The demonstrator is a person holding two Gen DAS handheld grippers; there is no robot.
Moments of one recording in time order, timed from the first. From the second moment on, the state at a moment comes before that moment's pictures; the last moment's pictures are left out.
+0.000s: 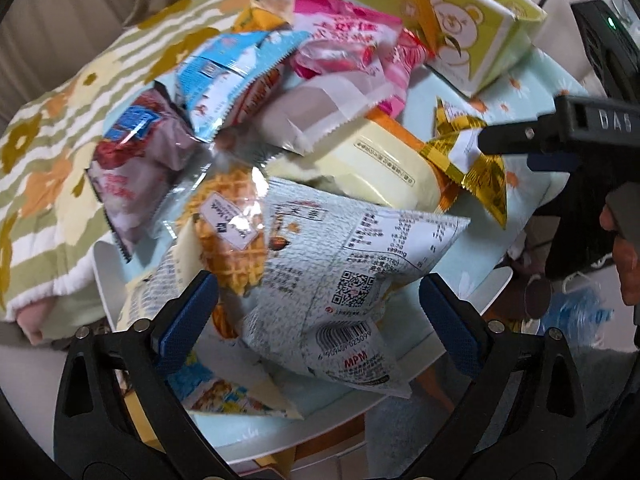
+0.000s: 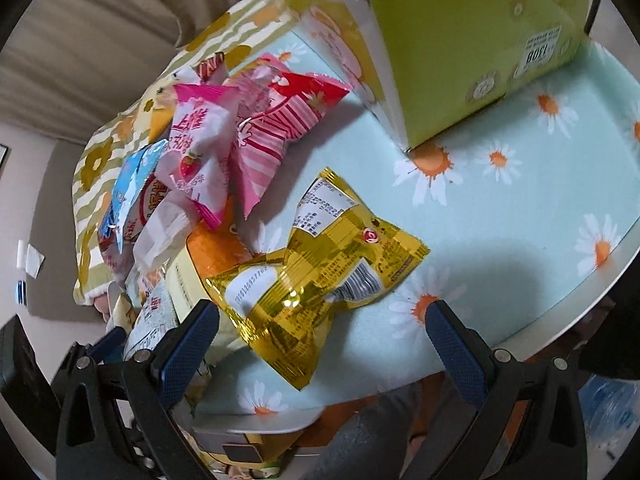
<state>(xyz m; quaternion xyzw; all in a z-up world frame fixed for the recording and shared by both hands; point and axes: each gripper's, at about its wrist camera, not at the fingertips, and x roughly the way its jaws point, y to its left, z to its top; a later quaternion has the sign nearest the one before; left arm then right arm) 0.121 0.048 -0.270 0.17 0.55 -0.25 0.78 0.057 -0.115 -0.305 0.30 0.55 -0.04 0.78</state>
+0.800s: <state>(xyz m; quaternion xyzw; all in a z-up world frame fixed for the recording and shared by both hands) 0.119 0.061 -0.269 0.14 0.54 -0.28 0.78 0.086 -0.125 -0.332 0.40 0.54 -0.06 0.74</state>
